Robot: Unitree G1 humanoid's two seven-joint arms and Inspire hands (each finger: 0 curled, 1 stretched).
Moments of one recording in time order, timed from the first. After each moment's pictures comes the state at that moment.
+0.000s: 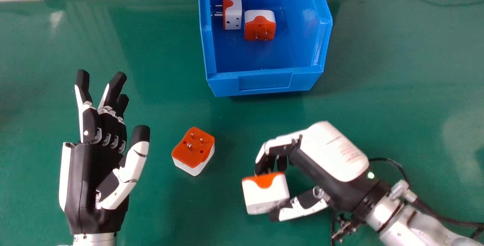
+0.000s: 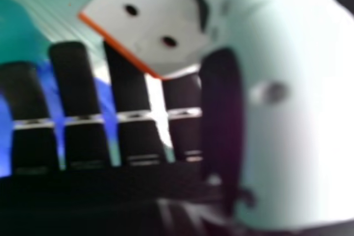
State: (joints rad) left arm 0.05 0.01 0.26 0.61 -0.49 -1.03 -0.63; right arm -0.19 -0.50 0.42 0.45 -0.67 -0.76 -0.34
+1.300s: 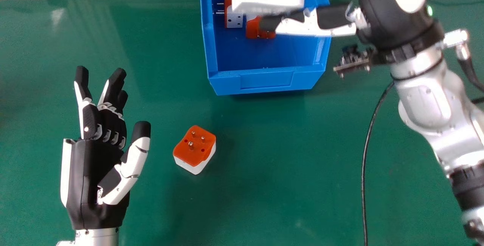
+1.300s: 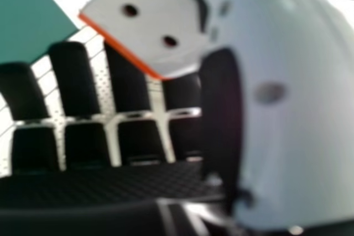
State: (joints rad) left arm 0.01 0.01 0.26 0.65 -0.48 -1.05 -0.62; right arm -0.70 -0.38 0.11 0.44 -0.60 -0.78 -0.33
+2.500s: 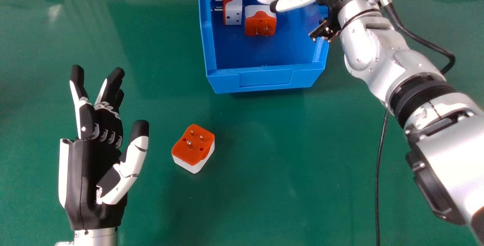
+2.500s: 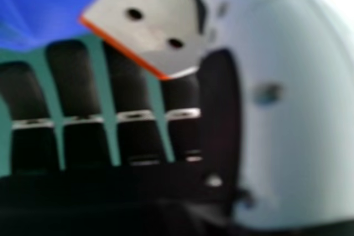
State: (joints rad) left arm 0.02 0.01 0.26 0.66 -0.45 -1.09 -0.58; right arm -1.20 -0.20 0.37 1.37 -0.71 -0.26 -0.45
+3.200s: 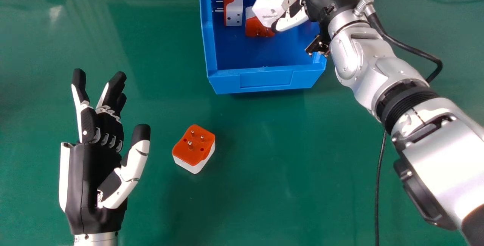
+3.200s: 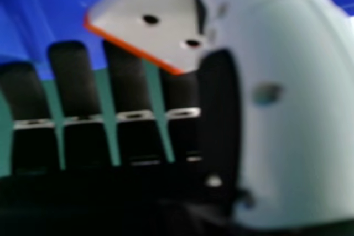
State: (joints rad) left arm 0.04 0.01 0.25 0.64 -0.42 -1.09 -0.55; right arm -1.20 -0.16 0.44 1.38 -0.72 -0.15 -0.43
